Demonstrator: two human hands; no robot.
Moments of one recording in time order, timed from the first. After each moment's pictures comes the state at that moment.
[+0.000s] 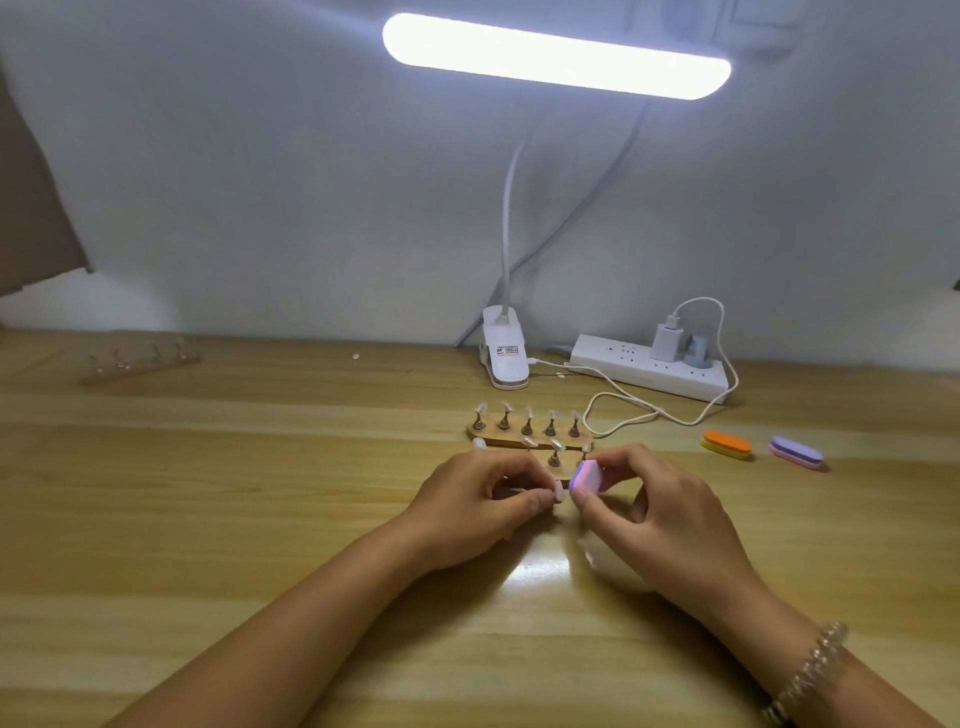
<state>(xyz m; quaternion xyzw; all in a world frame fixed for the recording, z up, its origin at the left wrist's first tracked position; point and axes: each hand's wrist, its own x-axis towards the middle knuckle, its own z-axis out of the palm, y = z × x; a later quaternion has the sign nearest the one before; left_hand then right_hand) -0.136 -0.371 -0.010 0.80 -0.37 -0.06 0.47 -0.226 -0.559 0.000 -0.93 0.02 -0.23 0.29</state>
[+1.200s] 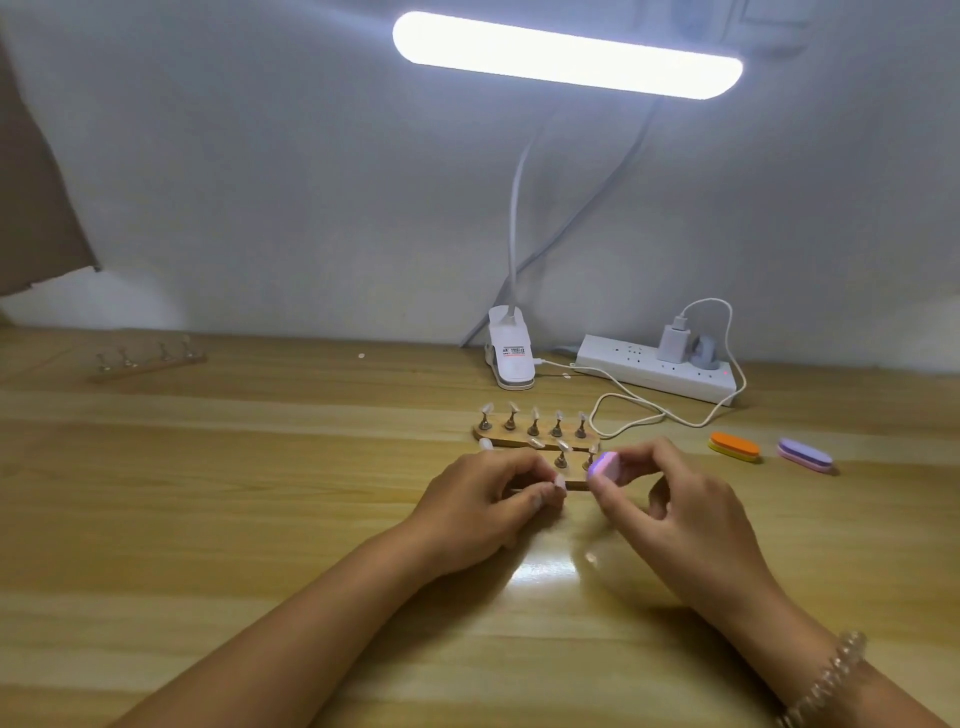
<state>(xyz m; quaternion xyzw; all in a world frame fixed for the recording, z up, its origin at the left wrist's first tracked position) -0.139 -0.371 -0.008 0.81 -0.37 -0.04 0.45 -0.228 -0.559 0.001 -0.91 0.02 -0.28 0.30</state>
